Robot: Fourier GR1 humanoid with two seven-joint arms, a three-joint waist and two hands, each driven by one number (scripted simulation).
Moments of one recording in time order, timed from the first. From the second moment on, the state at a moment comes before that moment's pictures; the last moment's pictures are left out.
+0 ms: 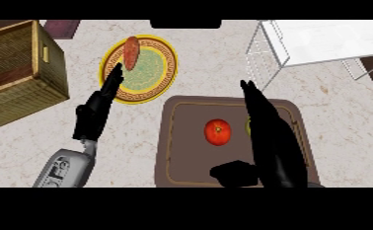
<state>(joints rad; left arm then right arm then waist) -0.21 0.22 -0.19 -1.40 0.02 0.15 0.01 -0.34 -0.27 0.64 -2.01 0.66 -0.05 1.24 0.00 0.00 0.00</state>
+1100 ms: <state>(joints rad) -0.20 0.20 -0.18 -1.41 -0.01 0.13 0.02 -0.32 -0.02 0.59 -1.82 0.88 0.04 1.20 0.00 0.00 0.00</state>
